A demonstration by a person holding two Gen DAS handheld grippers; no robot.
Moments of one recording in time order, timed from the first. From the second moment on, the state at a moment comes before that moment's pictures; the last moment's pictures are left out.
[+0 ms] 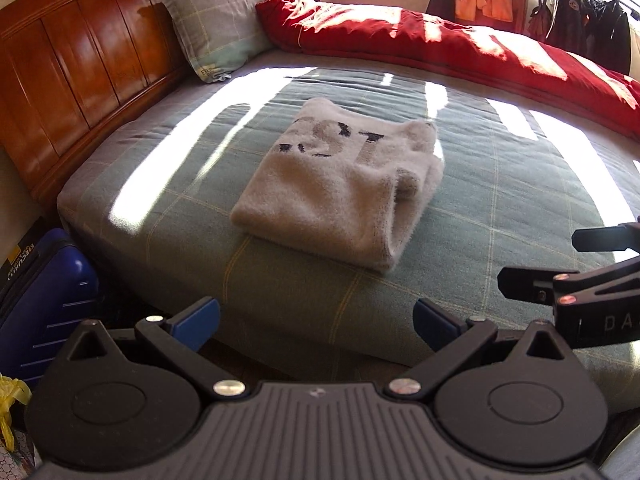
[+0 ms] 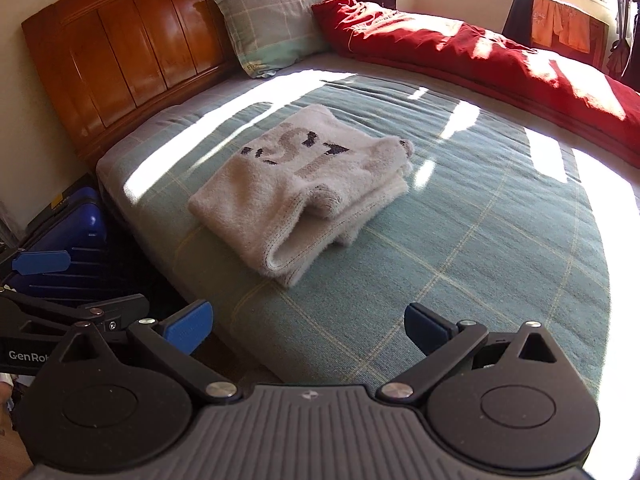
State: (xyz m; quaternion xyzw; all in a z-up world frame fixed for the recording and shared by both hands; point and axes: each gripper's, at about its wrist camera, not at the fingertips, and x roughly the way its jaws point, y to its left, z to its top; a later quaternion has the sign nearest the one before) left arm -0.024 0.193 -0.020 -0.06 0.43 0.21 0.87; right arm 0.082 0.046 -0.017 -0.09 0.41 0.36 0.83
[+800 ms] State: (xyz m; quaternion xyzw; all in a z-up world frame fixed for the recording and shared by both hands) left arm -0.022 0.200 -0.023 -0.08 0.45 0.22 0.86; right arm 0.078 0.053 -0.019 -0.11 0.42 0.37 0.82
